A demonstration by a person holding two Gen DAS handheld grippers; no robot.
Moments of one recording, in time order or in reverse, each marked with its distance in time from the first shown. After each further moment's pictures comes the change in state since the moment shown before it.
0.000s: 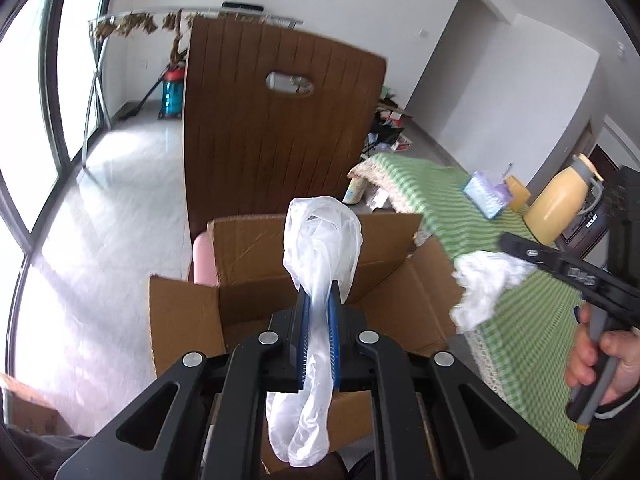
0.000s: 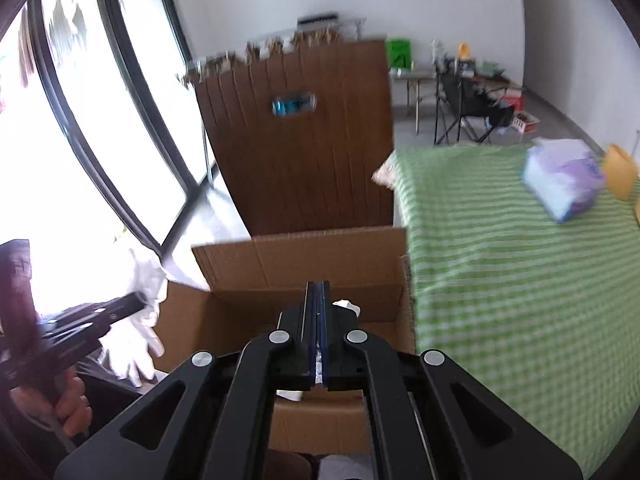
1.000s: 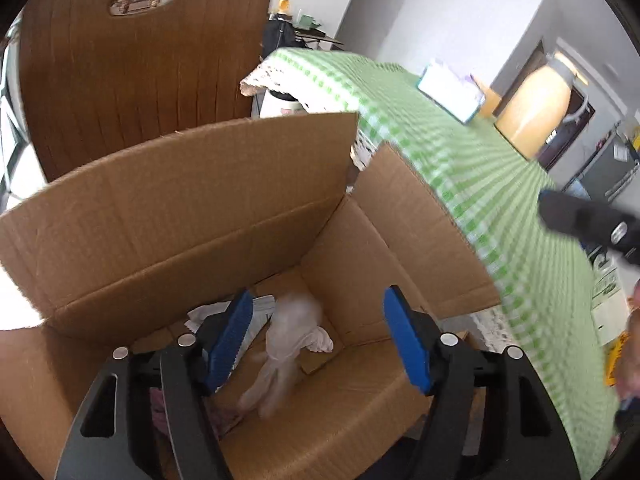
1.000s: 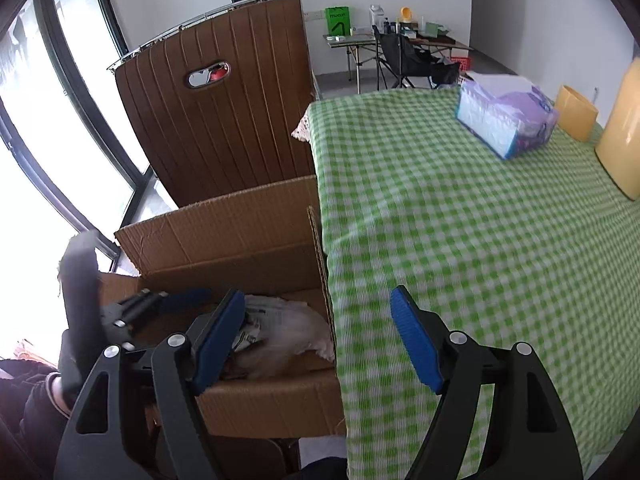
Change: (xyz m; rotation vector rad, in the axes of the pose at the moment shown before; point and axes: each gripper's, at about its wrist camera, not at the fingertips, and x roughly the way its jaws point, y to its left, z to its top) left arm 0.154 -0.082 -0.013 0.209 0.206 -0.163; right arm 0.005 -0.053 -0.027 0.137 0.082 -0.146
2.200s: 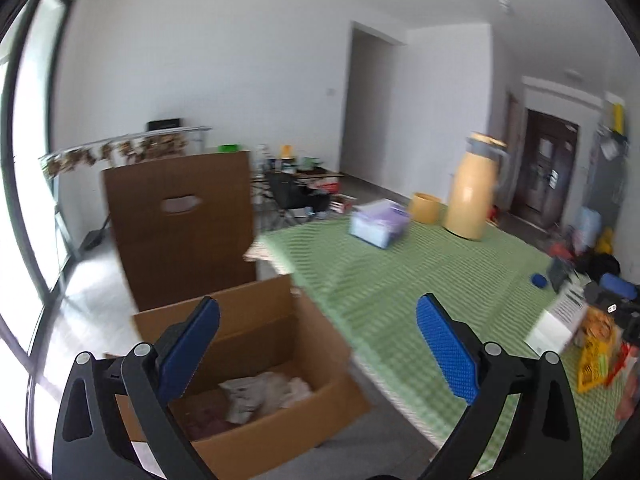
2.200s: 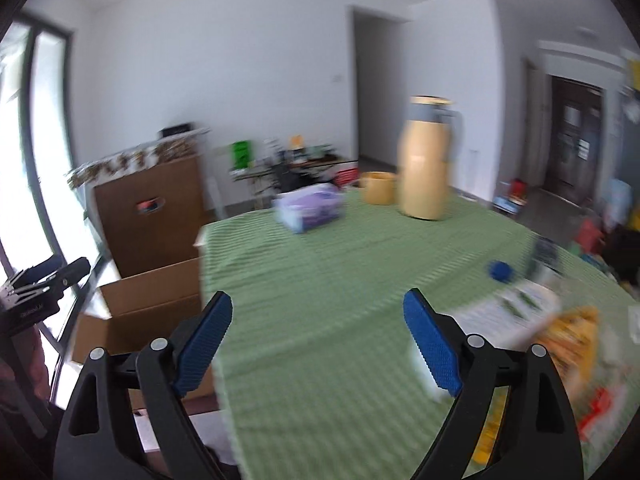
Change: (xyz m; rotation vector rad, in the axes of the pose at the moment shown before) left arm -0.214 -0.166 -0.063 0.190 -0.506 0.143; right arm -0.281 -0.086 -0.195 0.181 -0.528 -0.341
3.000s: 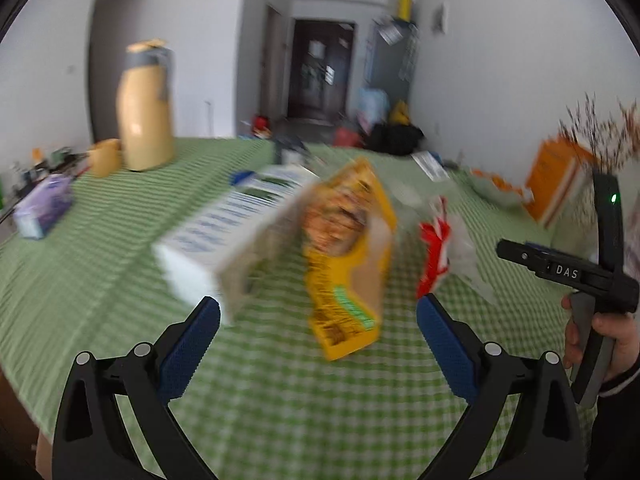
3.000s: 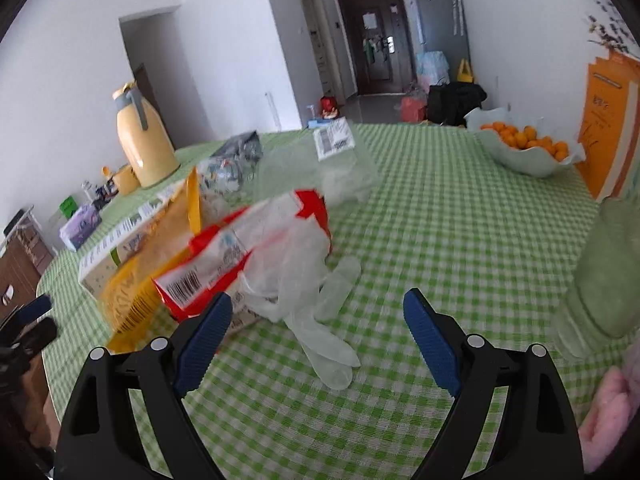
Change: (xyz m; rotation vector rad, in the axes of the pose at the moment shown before) left arm 0.041 -0.356 -0.093 0.443 0.261 -0.767; right arm -0.123 -0.272 -0.151 0.488 0.129 -0.486
